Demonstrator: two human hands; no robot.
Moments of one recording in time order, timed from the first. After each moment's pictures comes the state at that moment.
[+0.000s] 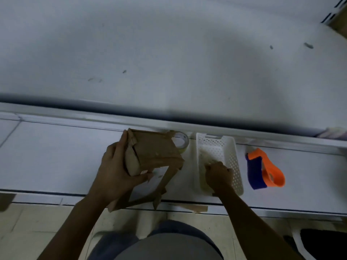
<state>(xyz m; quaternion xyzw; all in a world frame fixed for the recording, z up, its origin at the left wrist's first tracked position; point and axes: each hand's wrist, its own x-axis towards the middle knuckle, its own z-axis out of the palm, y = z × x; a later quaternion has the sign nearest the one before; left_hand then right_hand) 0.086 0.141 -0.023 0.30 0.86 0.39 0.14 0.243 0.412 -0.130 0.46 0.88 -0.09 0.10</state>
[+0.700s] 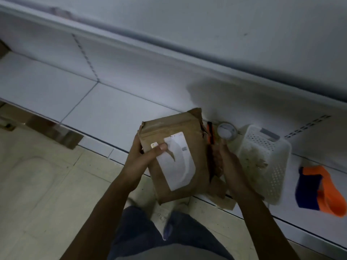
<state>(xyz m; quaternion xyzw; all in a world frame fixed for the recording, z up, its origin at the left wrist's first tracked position) 0.123 0.082 -0.020 -0.02 0.71 0.67 0.23 0.199 0.290 -0.017 0.34 0.64 -0.69 0.06</state>
